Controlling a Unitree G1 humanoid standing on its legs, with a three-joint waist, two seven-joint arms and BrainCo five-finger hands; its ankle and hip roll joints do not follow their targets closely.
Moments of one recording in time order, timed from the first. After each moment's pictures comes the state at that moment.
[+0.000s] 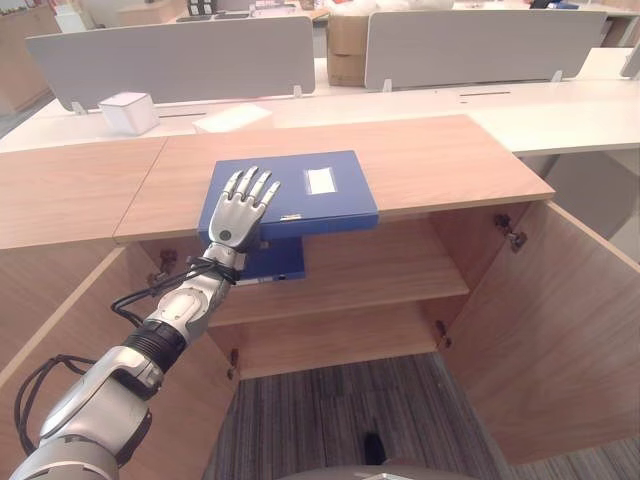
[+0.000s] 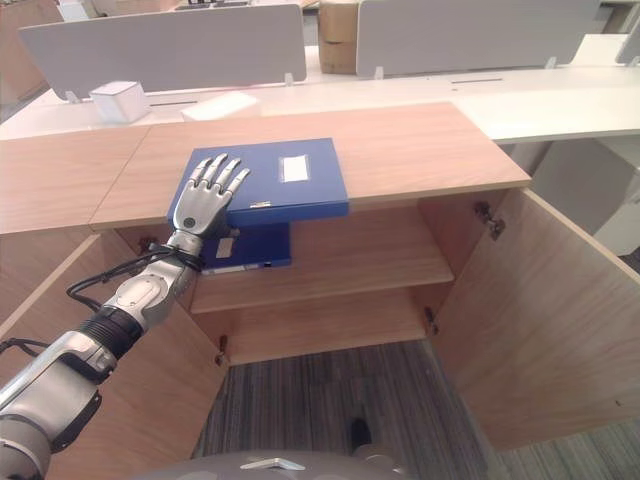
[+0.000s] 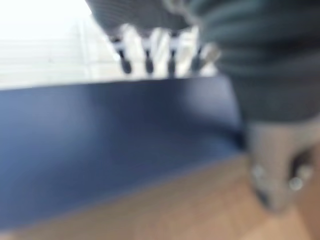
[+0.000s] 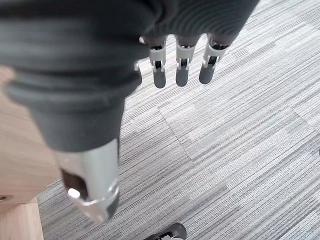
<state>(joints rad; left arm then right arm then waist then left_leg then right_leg) -0.60 0.61 -0.62 0.52 0.91 0.06 0.45 0.15 -0.21 0.00 1.38 0.42 0.00 -0.14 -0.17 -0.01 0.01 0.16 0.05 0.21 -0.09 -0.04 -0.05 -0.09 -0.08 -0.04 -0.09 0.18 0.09</state>
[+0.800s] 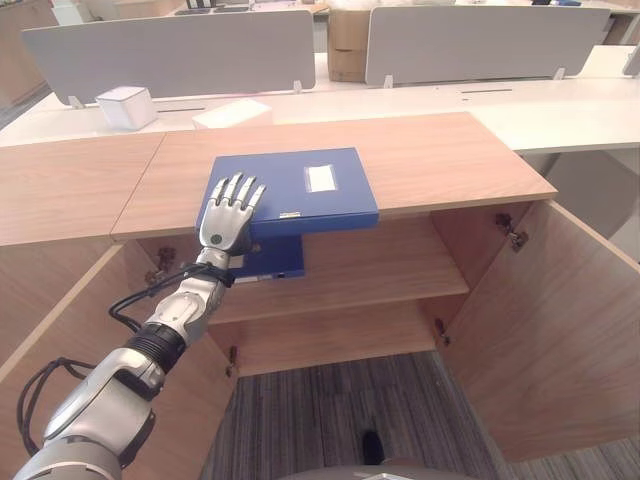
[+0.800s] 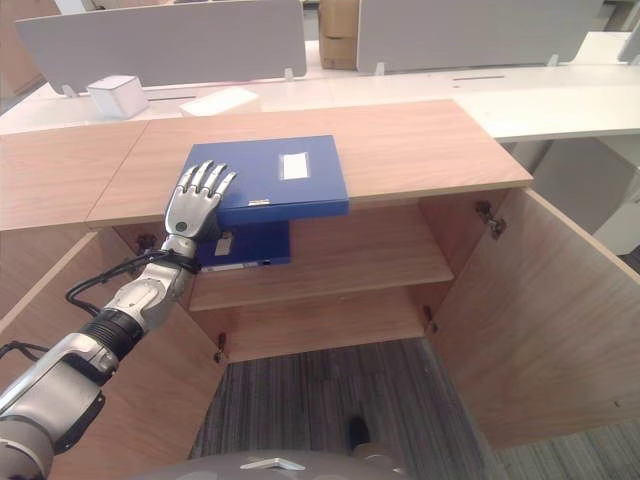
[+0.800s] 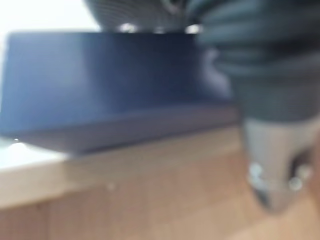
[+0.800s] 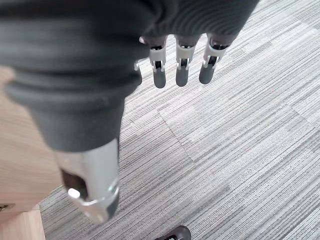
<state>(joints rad) -0.59 0.58 -0.59 0.59 0.84 0.08 0.45 0.15 -0.21 0.00 1.38 0.45 0.00 -0.15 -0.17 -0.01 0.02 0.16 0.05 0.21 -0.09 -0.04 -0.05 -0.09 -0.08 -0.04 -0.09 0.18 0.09</state>
